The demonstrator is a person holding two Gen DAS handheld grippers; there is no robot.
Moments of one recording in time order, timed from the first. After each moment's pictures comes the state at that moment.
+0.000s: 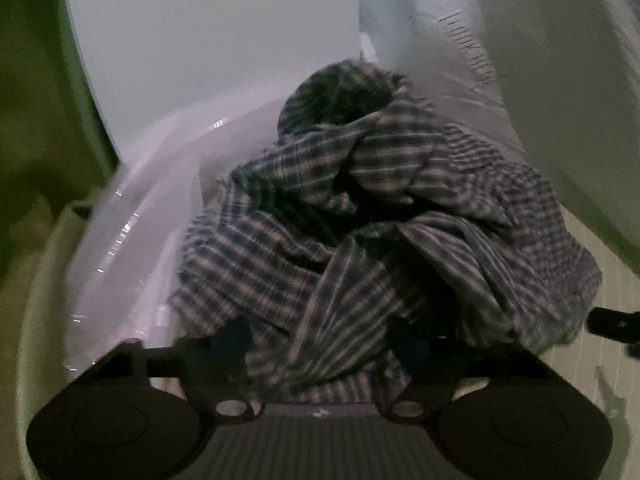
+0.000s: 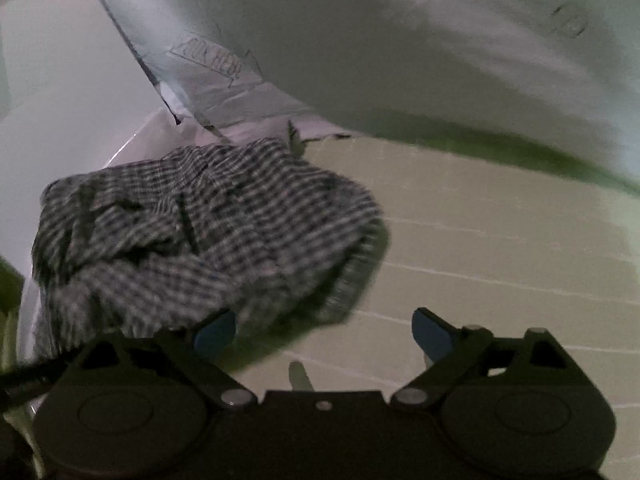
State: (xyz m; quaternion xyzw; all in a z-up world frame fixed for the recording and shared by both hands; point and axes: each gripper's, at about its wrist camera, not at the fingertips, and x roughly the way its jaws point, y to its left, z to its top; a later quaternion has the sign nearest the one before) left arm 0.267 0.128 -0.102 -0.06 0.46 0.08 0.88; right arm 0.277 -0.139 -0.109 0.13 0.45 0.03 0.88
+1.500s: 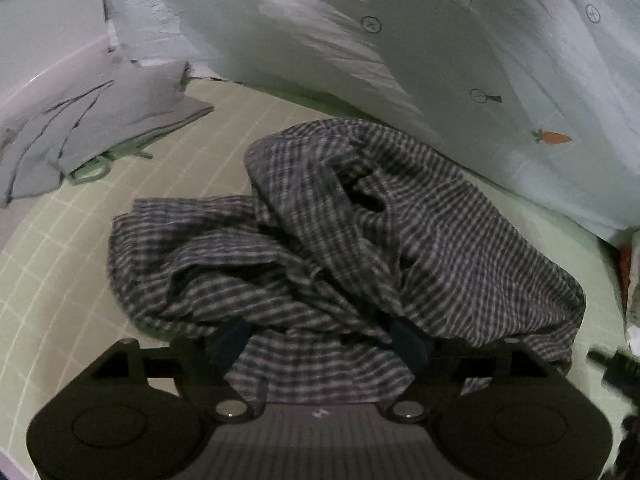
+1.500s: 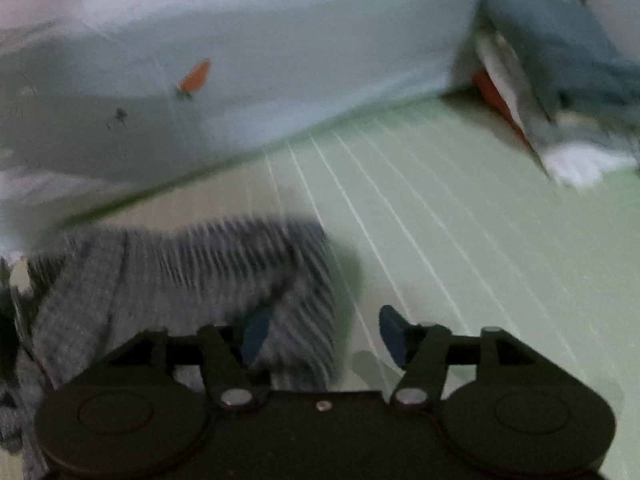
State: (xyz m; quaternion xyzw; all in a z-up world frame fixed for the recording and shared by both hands) left arm 0.038 -0.164 -0.075 -0.04 0.48 -0.15 0.87; right arm -0.098 -0.523 -0.105 0.21 0.36 -0.28 0.86
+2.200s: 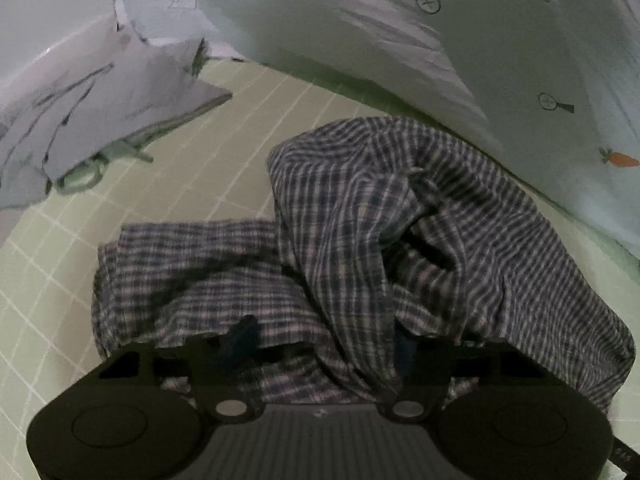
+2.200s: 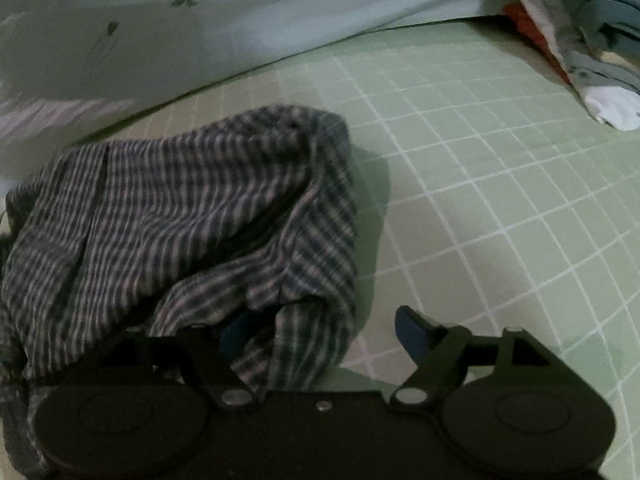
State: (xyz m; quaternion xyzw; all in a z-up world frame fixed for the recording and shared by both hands) left arm 0.118 -0.173 -0.107 -0.05 0.51 -0.10 0.85; right arm -0.064 -0.516 -0.153 0.21 0.44 -0.24 0.84
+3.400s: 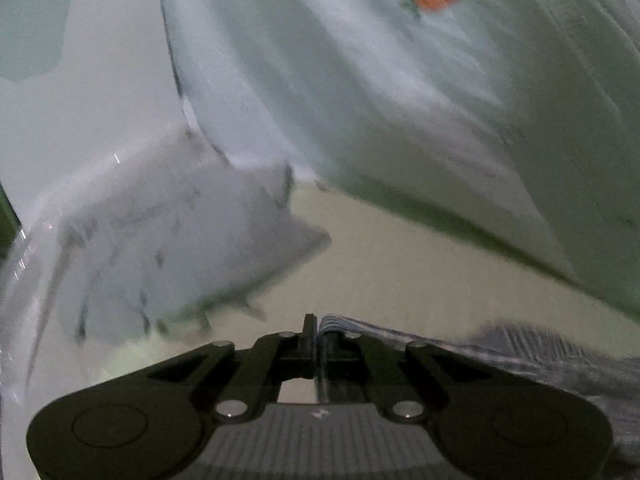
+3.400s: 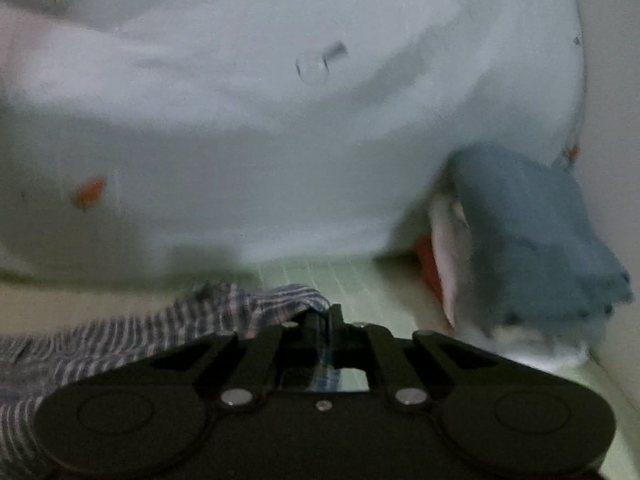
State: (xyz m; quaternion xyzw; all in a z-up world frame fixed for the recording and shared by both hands) left arm 0.192 -0.113 -0.039 -0.01 0.38 0.00 0.92; right arm -0.029 -0.638 -0.033 0.02 0.26 -0.35 0.90
